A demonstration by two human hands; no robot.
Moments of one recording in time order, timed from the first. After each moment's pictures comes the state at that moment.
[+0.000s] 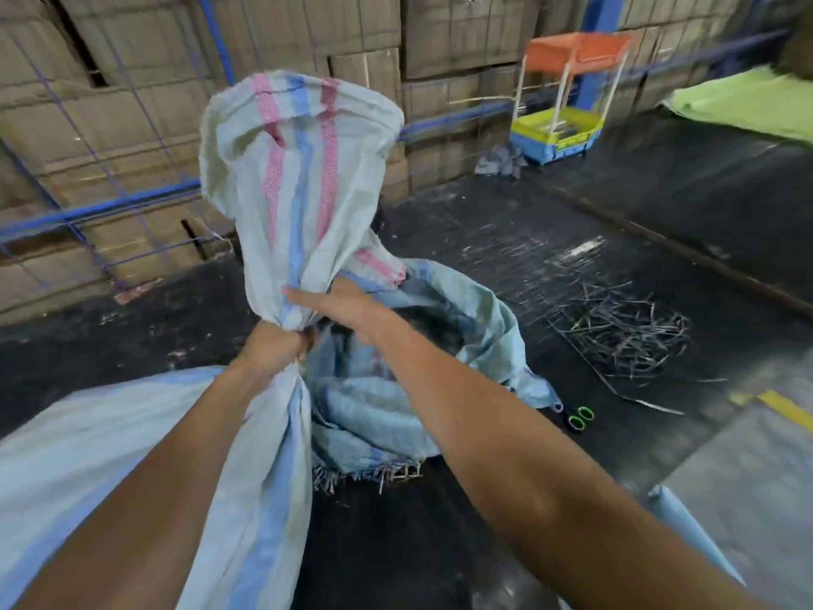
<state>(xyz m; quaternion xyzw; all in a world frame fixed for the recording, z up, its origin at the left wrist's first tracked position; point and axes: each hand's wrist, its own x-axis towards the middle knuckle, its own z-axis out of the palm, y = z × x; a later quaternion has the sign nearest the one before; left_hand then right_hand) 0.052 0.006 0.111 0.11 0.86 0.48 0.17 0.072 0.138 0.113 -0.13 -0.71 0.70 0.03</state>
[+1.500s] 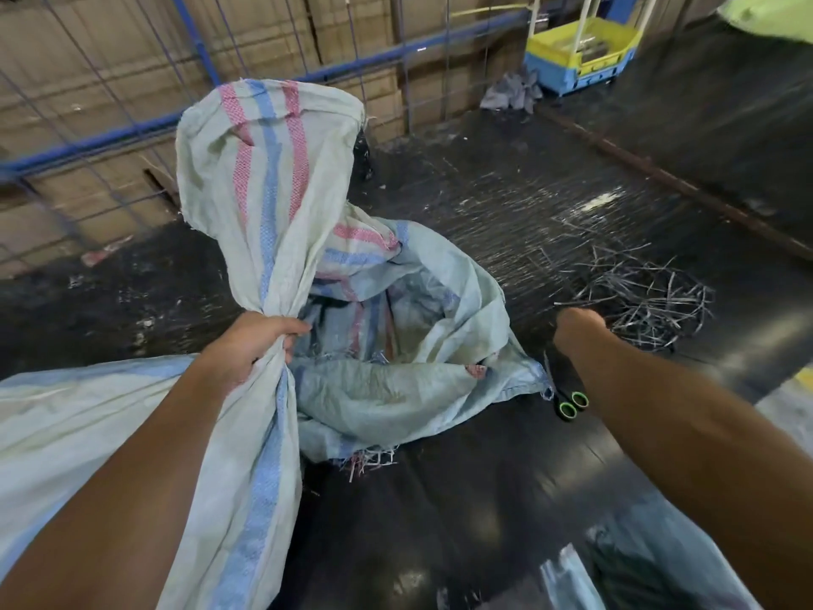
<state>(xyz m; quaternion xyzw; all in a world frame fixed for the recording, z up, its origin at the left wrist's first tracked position) 0.032 0.057 0.068 0.01 0.85 0.42 0.30 0.243 0.429 -0.038 -0.55 -0.77 0.30 -0.08</state>
